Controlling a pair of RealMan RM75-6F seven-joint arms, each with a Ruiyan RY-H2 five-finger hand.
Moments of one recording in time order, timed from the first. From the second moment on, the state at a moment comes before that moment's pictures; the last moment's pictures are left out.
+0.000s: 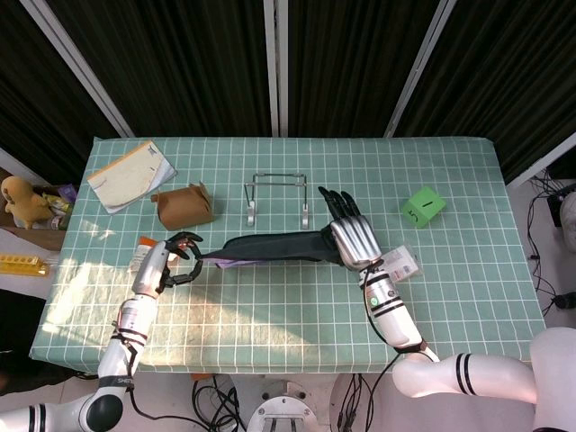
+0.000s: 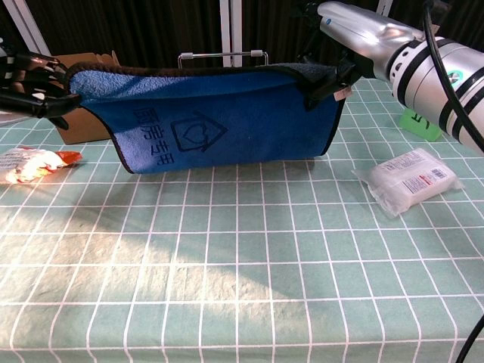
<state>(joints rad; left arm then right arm) -0.38 -1.44 -0.30 -1.96 1.00 1.16 -0.03 0.81 -1.61 0.19 -1.67 -1.03 1.26 -0.40</state>
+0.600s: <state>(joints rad) -0.74 -1.42 -0.55 -1.88 0.43 1.09 0.23 0.90 -1.69 0.42 -1.48 -0.96 1.16 -0.37</state>
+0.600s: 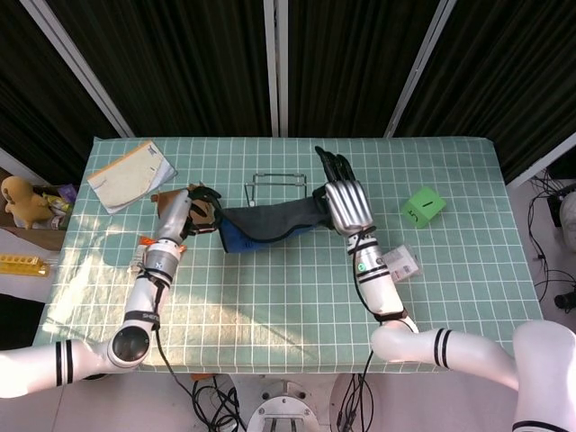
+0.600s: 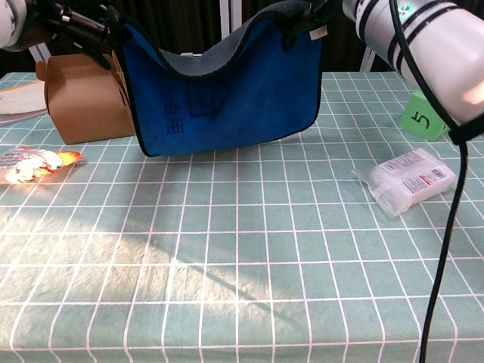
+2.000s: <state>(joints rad) -1.10 -1.43 -0.66 -1.25 -0.21 0.88 0.50 1.31 -1.92 0.68 -0.64 -0.45 0.61 -0.28</state>
